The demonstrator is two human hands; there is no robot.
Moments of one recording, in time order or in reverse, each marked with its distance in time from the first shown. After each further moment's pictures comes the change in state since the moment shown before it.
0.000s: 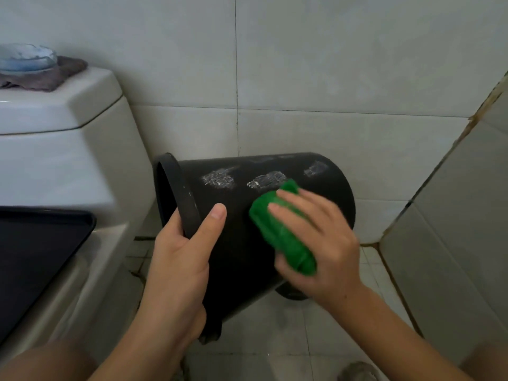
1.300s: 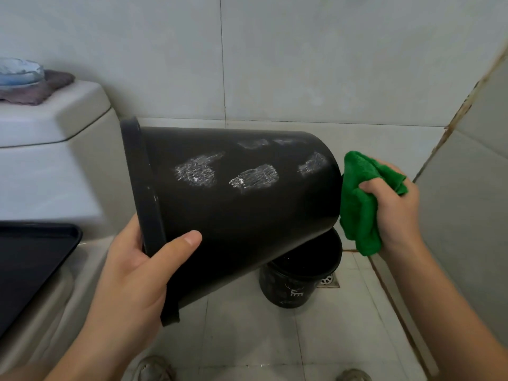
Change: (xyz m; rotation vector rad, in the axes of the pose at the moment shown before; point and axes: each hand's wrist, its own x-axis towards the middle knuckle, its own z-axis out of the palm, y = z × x) left_hand -0.004 0.022 -0.019 0.295 -0.058 0.209; right_hand 0.034 0.068 -0.060 0.646 0.375 0.972
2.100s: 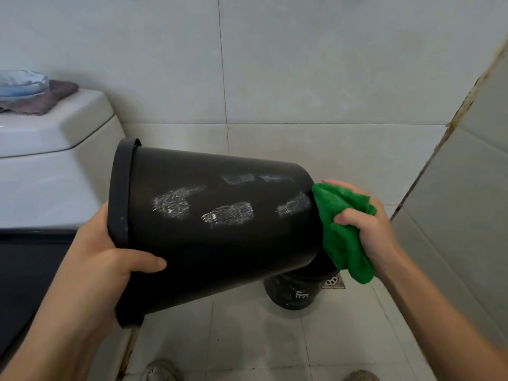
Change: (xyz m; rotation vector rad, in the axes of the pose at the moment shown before) left_hand 0.024 0.007 -0.035 0.185 0.036 -0.141; right_hand -0.019 0.015 0.005 0.012 -0.367 0.167
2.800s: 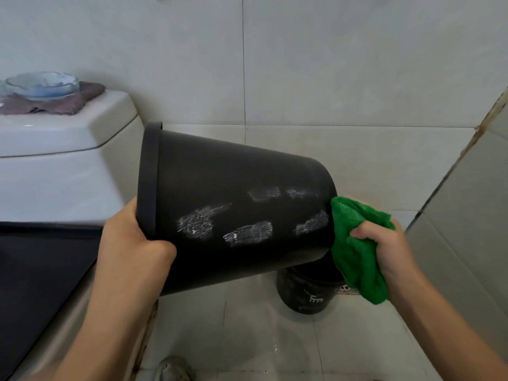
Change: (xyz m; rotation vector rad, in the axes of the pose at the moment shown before) left_hand 0.001 0.004 0.007 0.214 0.120 0.063; right_hand -0.013 0.013 0.016 0.172 0.106 0.164
